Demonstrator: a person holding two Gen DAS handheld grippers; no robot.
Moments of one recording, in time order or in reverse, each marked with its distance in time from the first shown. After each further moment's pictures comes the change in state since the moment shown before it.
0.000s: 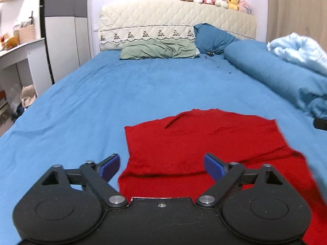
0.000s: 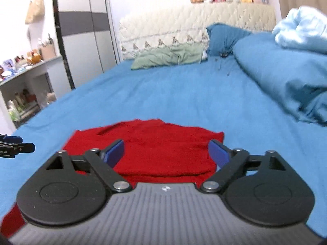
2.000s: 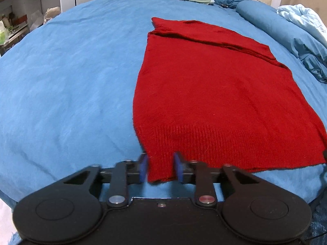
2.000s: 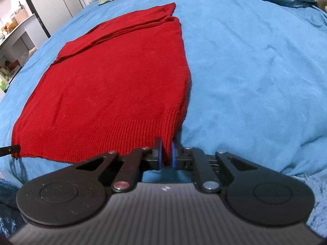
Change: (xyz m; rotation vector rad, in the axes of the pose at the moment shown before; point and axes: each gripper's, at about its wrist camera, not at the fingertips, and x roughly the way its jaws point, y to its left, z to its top) left arm -0.107 0.026 -0.210 -0.133 0.316 -0.001; right arm -0.168 0.007 -0.211 0.208 0.408 -0.136
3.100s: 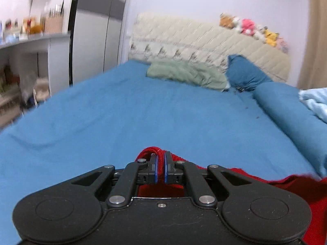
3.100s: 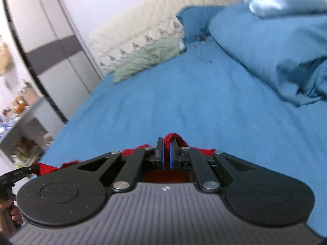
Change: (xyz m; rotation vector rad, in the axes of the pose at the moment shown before) left arm 0.114 -0.031 0.335 -0.121 -0.409 0.042; right arm 0.128 -0.001 0.369 0.112 -0.307 0.188
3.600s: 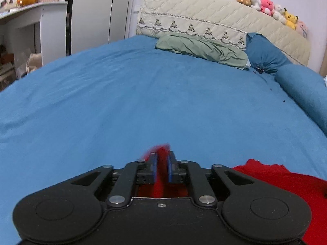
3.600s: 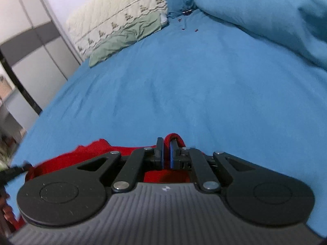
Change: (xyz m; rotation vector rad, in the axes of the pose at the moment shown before) left arm 0.116 -0.001 -0.024 0.006 0.079 0.077; right arm 0.156 -0.053 -0.026 0.007 0.080 -0.064
